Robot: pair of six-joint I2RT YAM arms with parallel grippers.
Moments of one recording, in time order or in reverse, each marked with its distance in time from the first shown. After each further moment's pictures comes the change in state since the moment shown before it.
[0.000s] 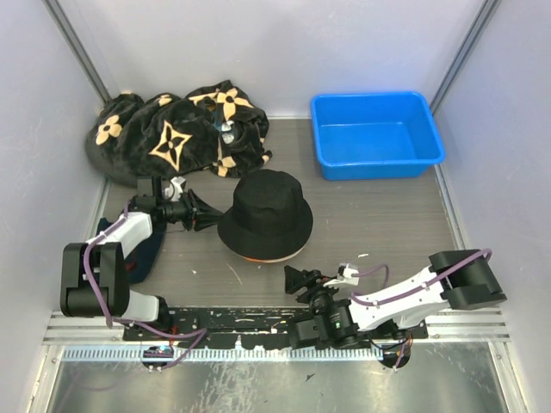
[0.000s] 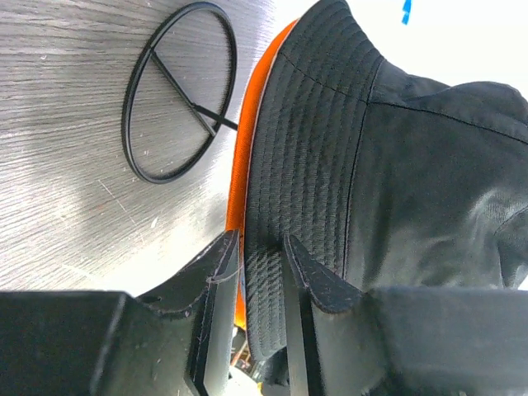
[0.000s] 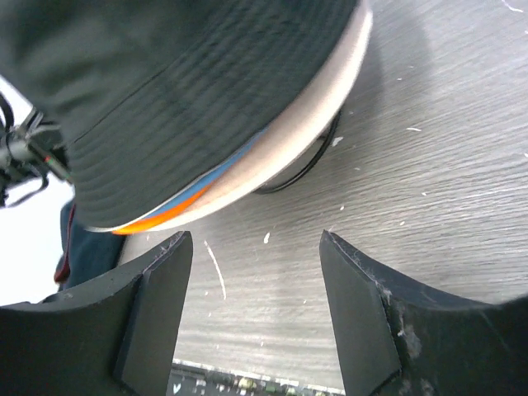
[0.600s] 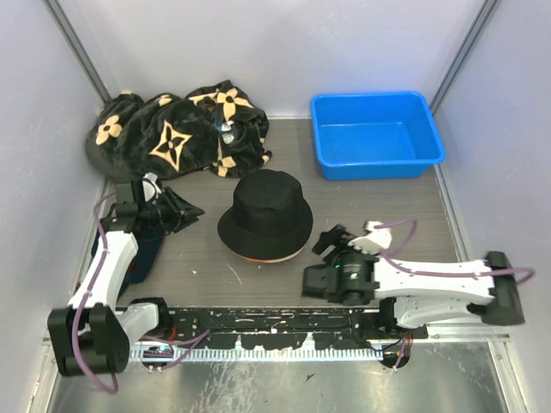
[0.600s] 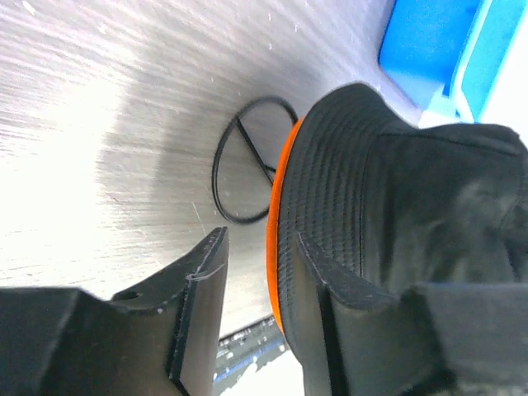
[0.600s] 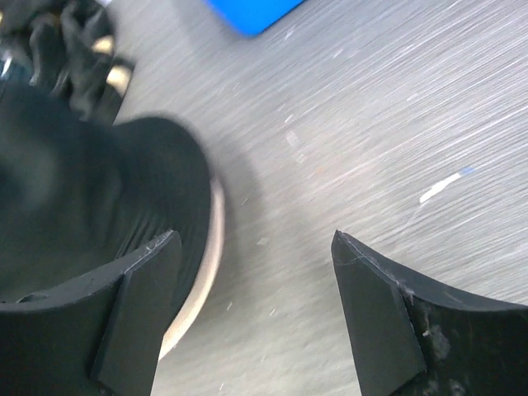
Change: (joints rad) left arm 0.055 -0.319 0.017 -0.272 -0.361 0.136; right arm -0.276 -0.120 0.432 -0.901 -0.238 -0.001
